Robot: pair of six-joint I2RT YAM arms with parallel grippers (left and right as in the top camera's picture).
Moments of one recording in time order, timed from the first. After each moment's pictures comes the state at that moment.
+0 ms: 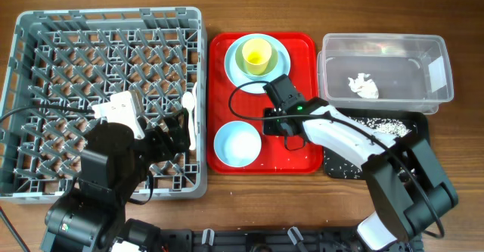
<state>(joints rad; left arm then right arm) -0.34 0.70 0.94 -0.83 -0.05 -0.57 0.57 1.75 0.93 -0.44 -0.04 0.57</state>
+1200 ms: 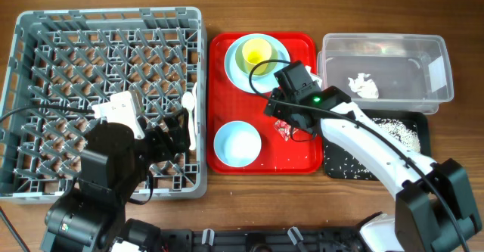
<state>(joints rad) -0.34 0.70 0.94 -0.83 -0.05 -0.57 0.52 1.60 1.03 -0.65 0.07 0.93</state>
